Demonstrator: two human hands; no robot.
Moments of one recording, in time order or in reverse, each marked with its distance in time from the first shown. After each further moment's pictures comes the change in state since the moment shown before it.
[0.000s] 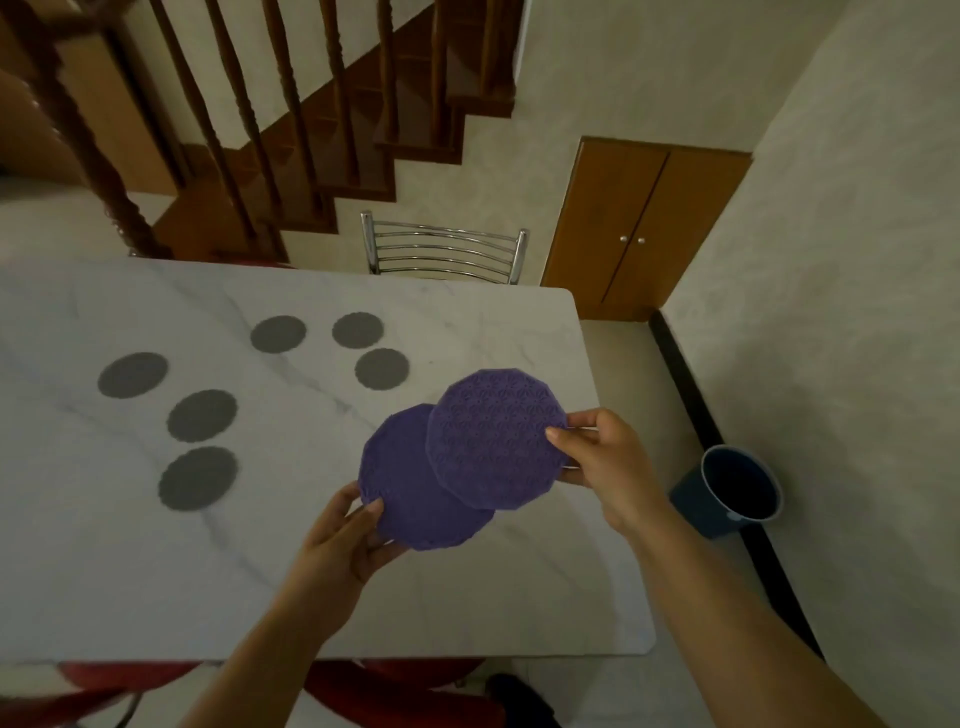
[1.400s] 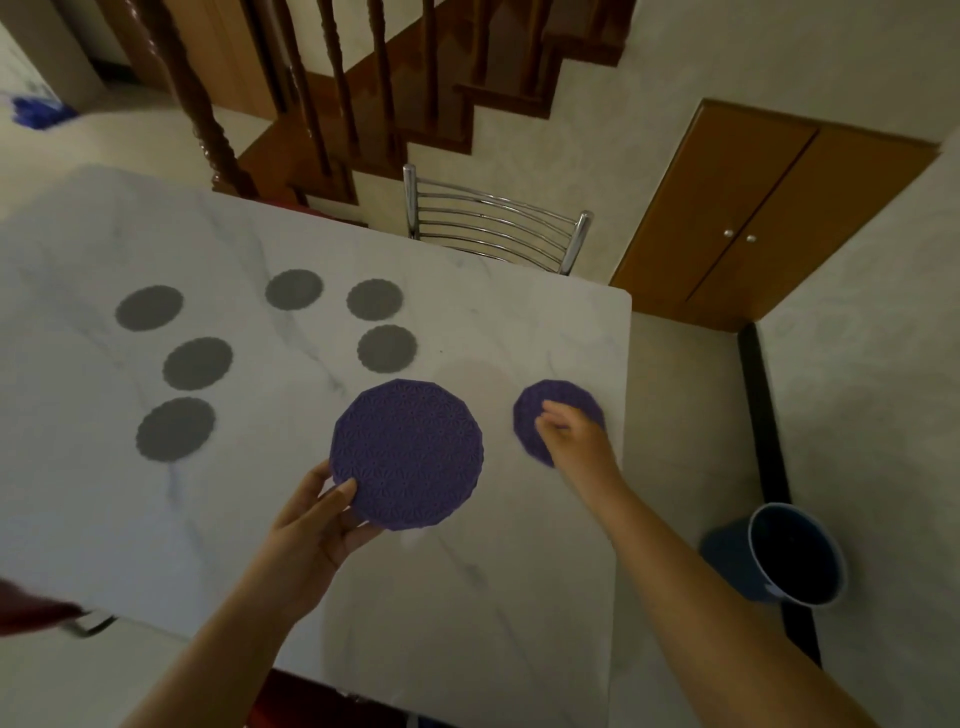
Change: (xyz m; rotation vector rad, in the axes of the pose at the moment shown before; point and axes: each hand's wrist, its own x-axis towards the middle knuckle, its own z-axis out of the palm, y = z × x) left_hand 0.051 -0.023 0.048 -0.123 0.189 0.082; right_hand 0.168 0.055 -0.016 -0.468 -0.191 -0.075
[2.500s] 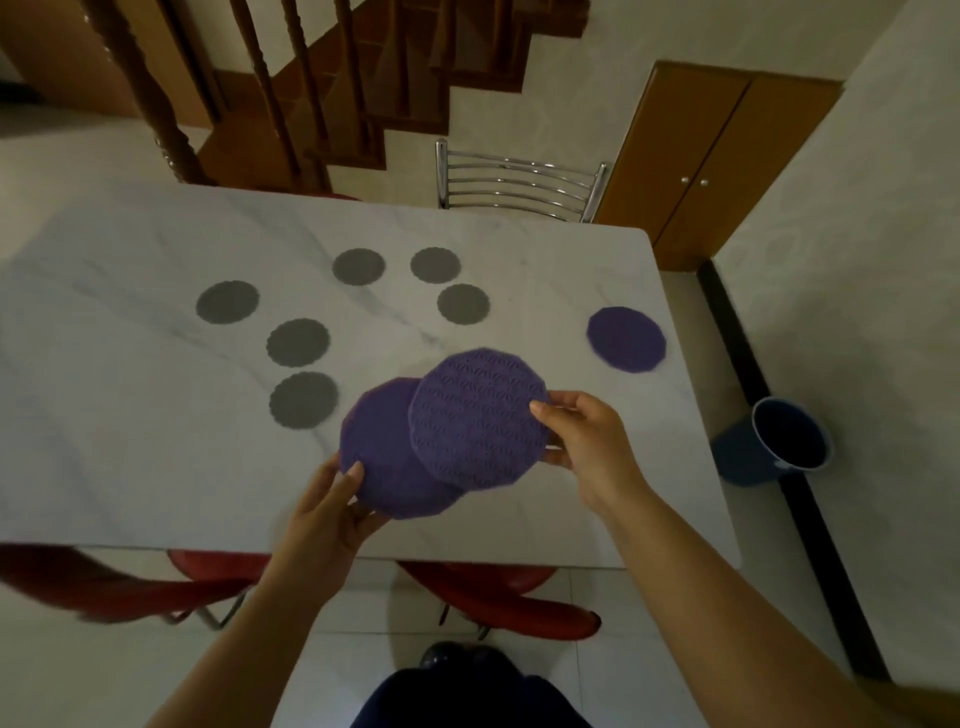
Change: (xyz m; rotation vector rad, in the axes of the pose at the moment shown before) left_hand -0.059 0.100 -0.186 0.113 -0.091 -0.088; right_hand -0.179 -0.108 0.169 0.619 0.137 0.163
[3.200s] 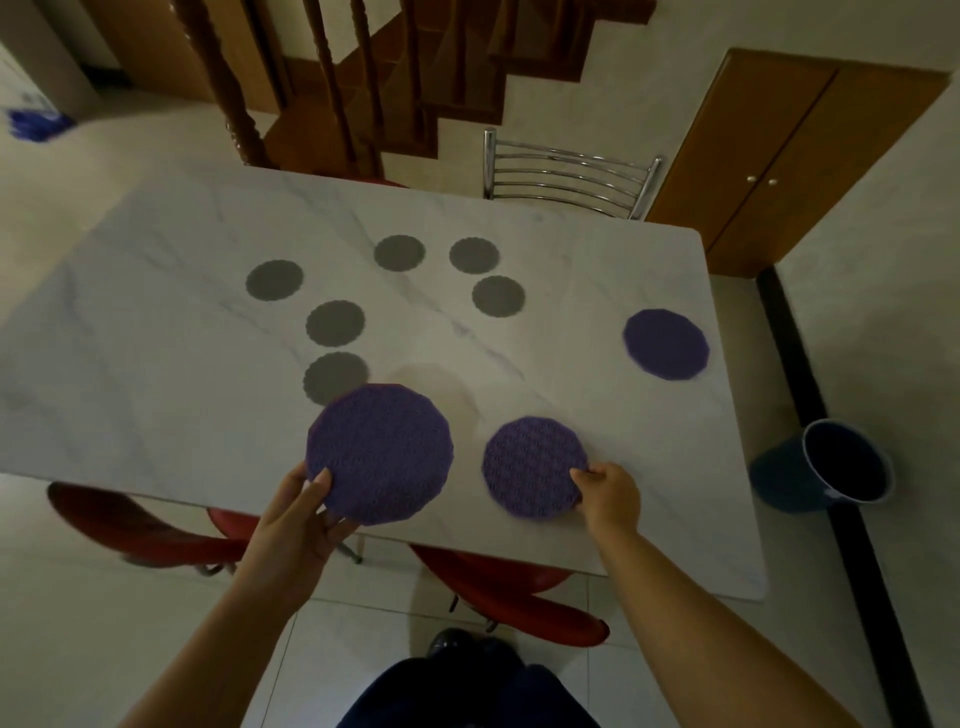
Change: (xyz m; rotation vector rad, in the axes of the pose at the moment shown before) left_hand -0.024 -0.003 -0.038 -0.046 0.160 0.073; right_hand 0.048 0.117 -0.037 -0.641 0.255 0.138
